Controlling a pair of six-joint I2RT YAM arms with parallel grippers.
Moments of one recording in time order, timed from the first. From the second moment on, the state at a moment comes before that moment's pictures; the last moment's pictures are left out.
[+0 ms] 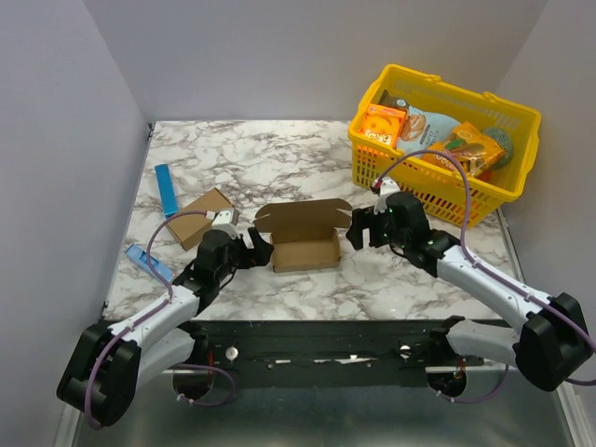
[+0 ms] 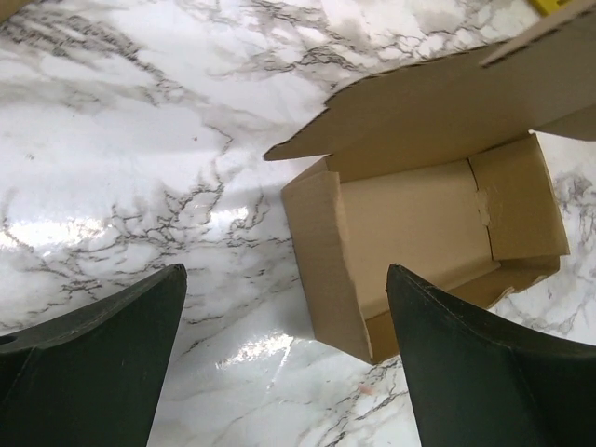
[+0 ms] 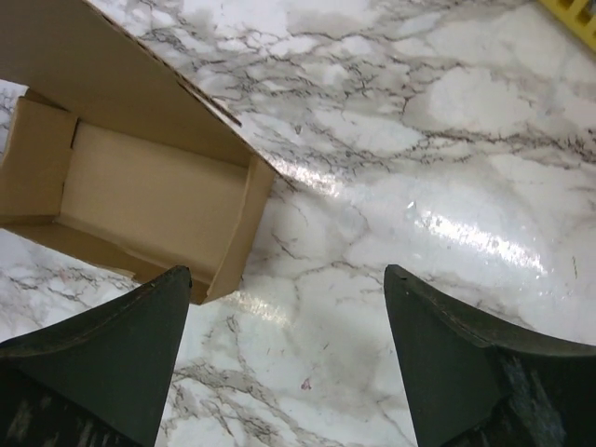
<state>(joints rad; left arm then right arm) -0.44 0.97 0.25 0.25 0.03 -0.56 0.56 1.13 0.71 -0.19 0.01 0.24</state>
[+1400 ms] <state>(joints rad) -0.45 1.10 0.37 0.39 0.08 -0.22 0.56 1.41 0.85 -0.01 -0.10 0.02</state>
